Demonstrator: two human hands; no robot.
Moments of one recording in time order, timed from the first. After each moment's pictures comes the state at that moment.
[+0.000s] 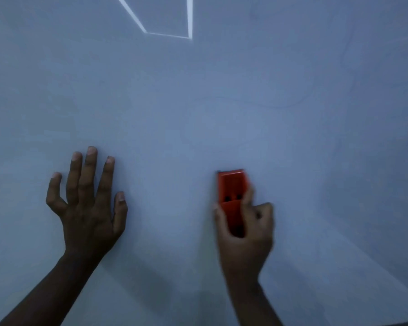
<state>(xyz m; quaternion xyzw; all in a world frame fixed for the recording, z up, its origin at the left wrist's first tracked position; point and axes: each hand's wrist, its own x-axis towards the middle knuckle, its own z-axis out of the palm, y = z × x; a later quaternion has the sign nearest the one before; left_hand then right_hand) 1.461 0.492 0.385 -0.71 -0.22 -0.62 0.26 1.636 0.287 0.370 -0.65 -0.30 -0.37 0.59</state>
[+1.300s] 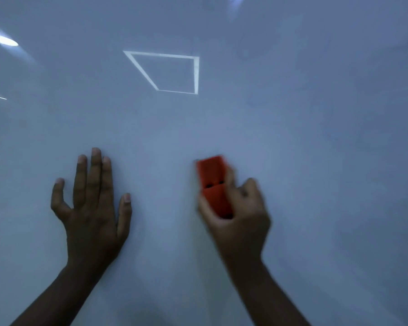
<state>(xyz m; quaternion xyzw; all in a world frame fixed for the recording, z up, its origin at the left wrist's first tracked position) 1.462 0.495 0.483 -0.68 -0.26 -0.64 0.24 1.634 0.312 0.506 -0.59 -0.39 -0.49 0.52</state>
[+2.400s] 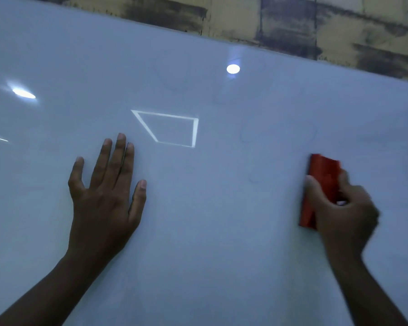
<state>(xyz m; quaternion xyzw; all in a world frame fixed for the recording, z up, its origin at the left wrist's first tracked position) 1.477 0.500 0.628 -0.64 -0.21 -0.68 0.28 1.753 0.231 0.653 -0.55 -0.21 -0.52 0.62</state>
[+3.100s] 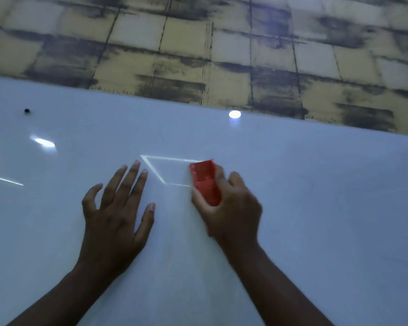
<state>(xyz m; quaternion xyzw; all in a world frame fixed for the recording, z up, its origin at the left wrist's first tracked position) 1.467 0.497 0.697 -0.60 -0.18 -0.71 0.32 1.625 0.344 0.744 -0.49 -0.38 -0.63 0.46</state>
